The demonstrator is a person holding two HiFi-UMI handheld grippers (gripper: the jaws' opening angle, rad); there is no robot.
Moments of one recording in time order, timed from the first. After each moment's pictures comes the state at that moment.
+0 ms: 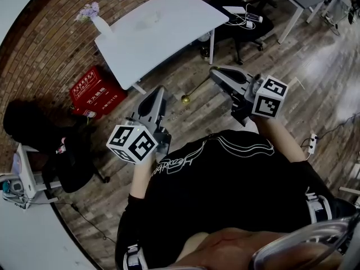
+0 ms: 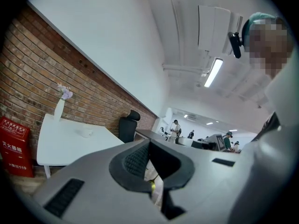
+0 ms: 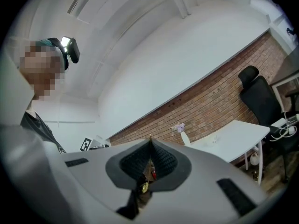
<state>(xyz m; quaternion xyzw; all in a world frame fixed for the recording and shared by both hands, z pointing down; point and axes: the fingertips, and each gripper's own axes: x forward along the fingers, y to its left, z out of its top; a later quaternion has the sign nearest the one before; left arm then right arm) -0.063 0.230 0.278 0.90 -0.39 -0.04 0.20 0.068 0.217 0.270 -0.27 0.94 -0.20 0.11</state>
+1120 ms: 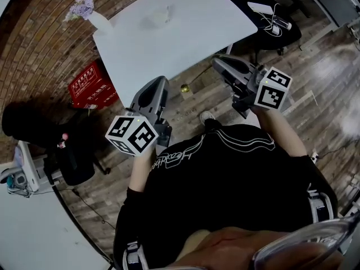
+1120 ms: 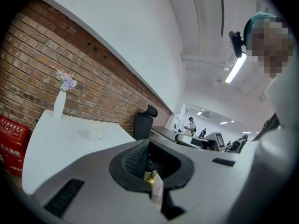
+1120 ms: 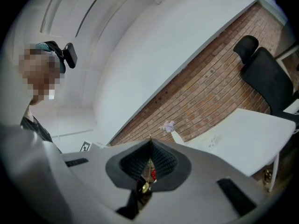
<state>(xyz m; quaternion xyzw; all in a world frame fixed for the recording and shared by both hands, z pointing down) -0.061 -0.016 0.327 0.86 -0.44 -0.01 0.25 0.066 -0.048 0.320 -0.22 0.93 -0.27 0.11</state>
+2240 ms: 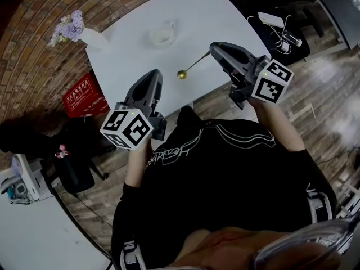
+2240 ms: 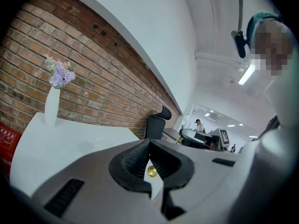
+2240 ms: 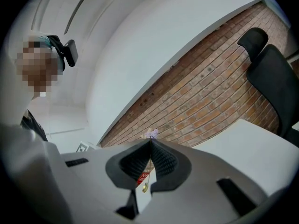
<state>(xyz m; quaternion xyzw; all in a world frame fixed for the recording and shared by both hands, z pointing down) -0.097 -0.222 0.352 0.84 -0.47 0.00 0.27 0.042 -0.266 0.326 -0.24 0.93 -0.26 0.10</state>
